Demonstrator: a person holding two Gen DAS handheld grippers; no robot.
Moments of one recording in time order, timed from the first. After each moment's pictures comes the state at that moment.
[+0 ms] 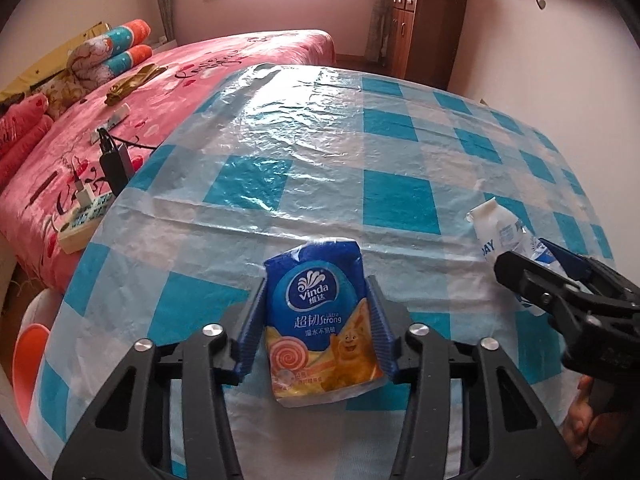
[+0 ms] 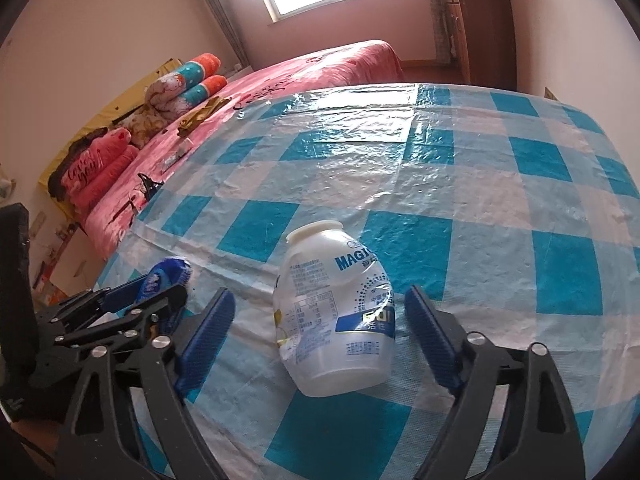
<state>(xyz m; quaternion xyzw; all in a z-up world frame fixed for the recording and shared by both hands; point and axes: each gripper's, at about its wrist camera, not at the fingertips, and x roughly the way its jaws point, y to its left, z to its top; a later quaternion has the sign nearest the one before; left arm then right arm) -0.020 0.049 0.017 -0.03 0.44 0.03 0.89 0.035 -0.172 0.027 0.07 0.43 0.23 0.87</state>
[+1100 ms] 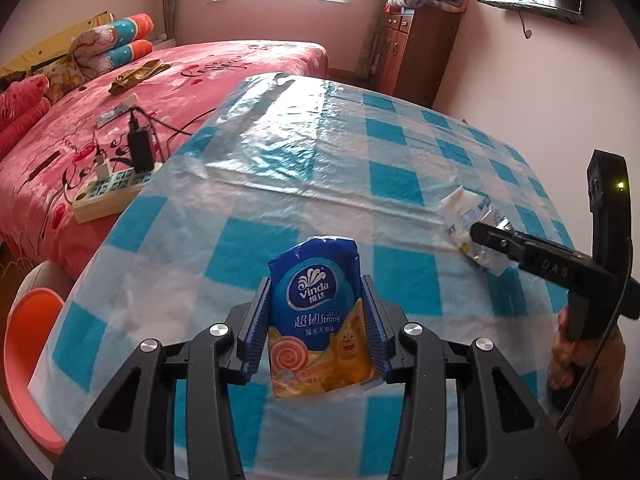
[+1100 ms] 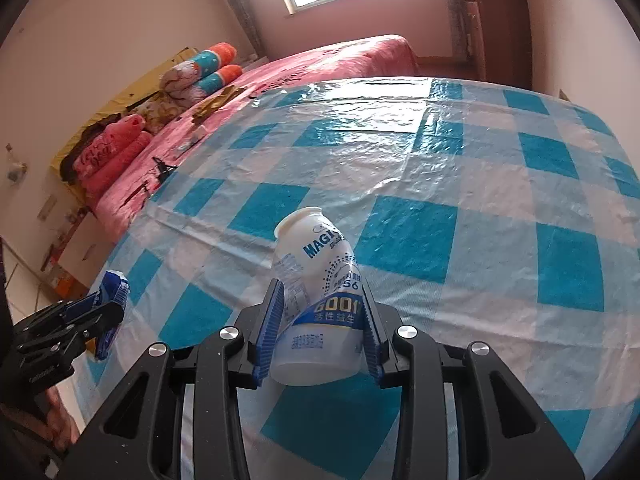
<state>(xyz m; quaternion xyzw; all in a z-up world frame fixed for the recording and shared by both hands) -0.088 0.088 0.033 -0.07 0.42 0.01 0.90 0.024 -0.180 0.024 0.06 0.44 0.27 0.86</state>
